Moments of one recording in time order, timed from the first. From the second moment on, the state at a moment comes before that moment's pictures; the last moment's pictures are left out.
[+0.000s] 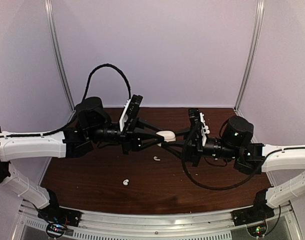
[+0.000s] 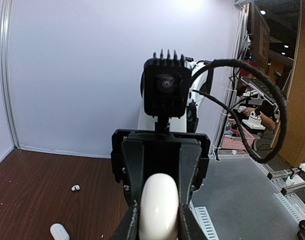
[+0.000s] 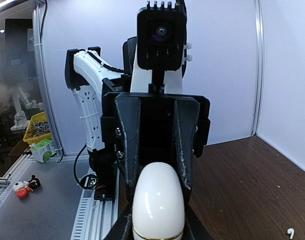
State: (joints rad) left arm -0.99 1.37 0.97 0.47 0.72 -0.15; right arm 1.06 1.15 0.73 0.53 -0.36 0.11
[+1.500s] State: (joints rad) left arm -0.95 1.36 0.98 0.31 0.56 -0.17; right arm 1.05 1.05 0.65 0.35 -0.33 -0.02
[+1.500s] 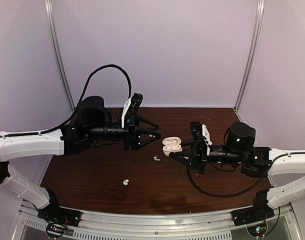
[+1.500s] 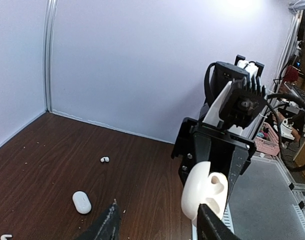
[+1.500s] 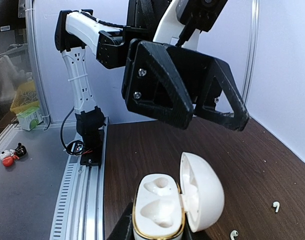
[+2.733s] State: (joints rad) left arm -0.72 1.92 1.09 0.17 0.49 -0.17; right arm 0.90 0.89 0.44 0.34 -0.26 0.05
